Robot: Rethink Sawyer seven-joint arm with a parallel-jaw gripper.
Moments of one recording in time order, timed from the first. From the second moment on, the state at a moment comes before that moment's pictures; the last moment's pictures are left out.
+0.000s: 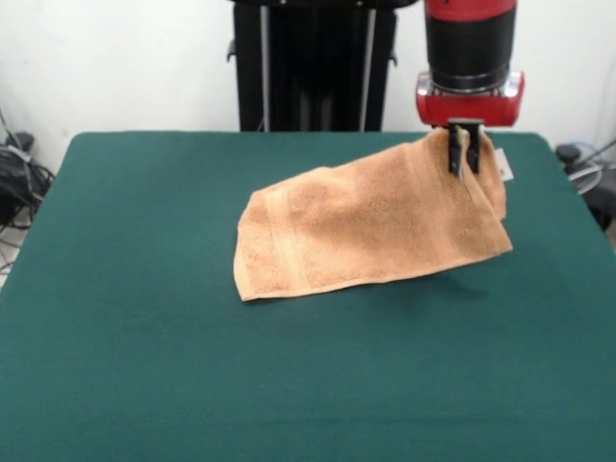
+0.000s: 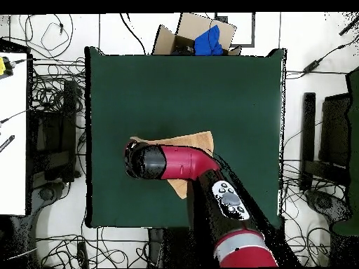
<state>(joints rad) -0.32 -0.73 0.30 1.93 -0.06 0.42 2.01</state>
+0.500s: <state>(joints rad) -0.32 -0.66 0.30 1.90 -0.06 0.42 2.01</state>
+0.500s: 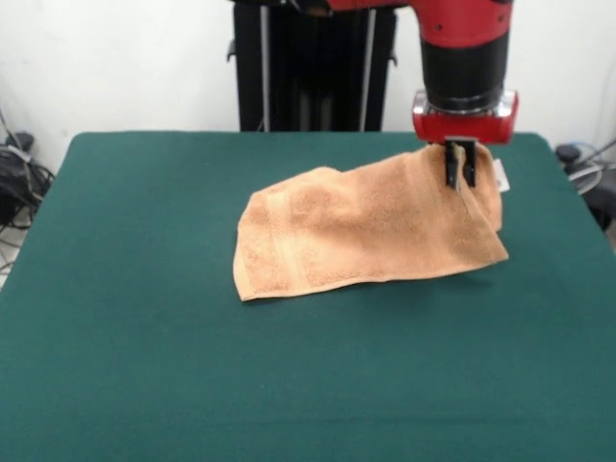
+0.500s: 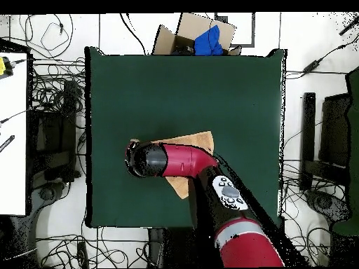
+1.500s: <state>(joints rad) -0.25 -0.60 0.25 1.89 -0.06 0.42 2.01</state>
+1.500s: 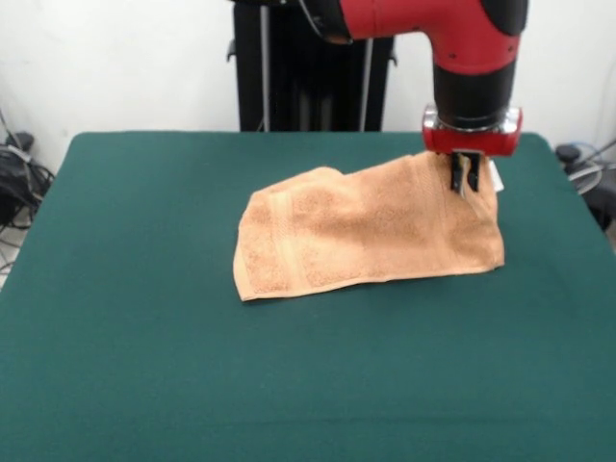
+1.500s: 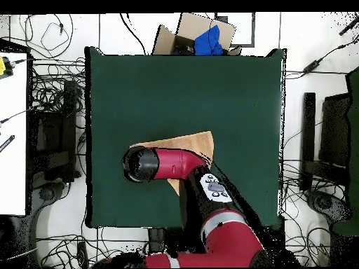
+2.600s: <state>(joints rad) -0.24 -0.65 0.23 1.90 -0.05 0.38 2.01</state>
